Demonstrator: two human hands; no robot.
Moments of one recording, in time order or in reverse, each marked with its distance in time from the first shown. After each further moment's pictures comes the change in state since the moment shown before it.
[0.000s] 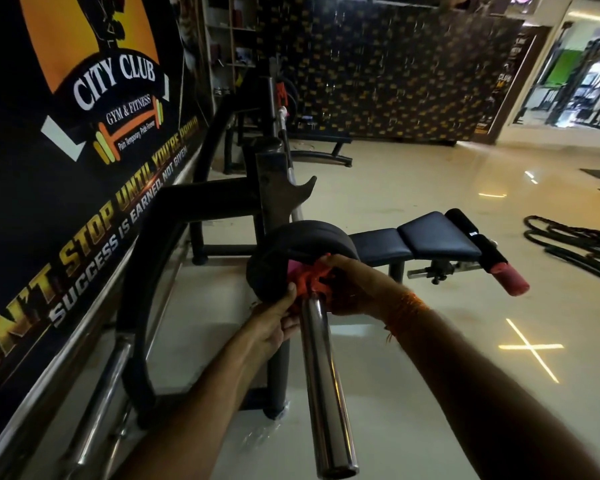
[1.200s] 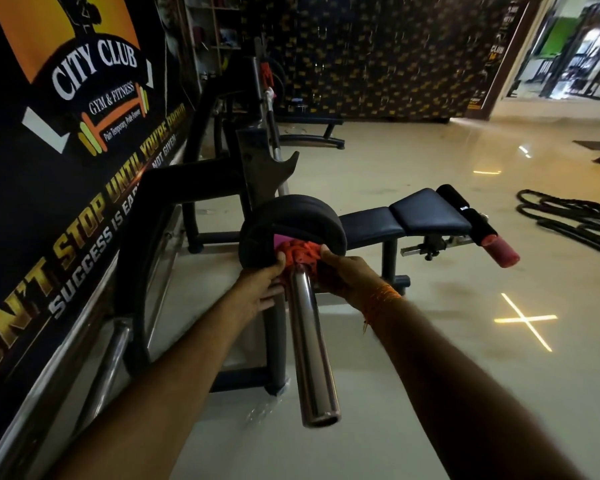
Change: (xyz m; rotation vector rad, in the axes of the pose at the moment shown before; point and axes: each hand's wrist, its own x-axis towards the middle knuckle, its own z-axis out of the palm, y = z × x) left_hand -0.023 0.021 0.015 0.345 0.117 0.026; right_hand -0.014 0.042 0.002 0.251 0.138 -0.139
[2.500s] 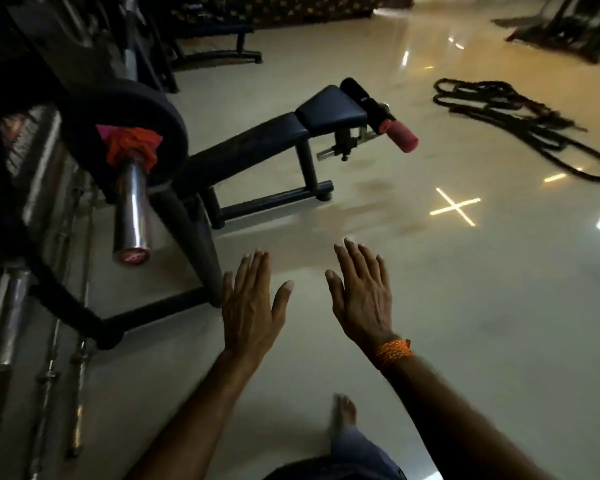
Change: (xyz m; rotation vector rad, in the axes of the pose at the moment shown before) left_hand -0.196 -0.245 0.216 1.229 0.117 0.717; right_hand -0.276 0.206 -0.258 -1.309 0.673 -0.494
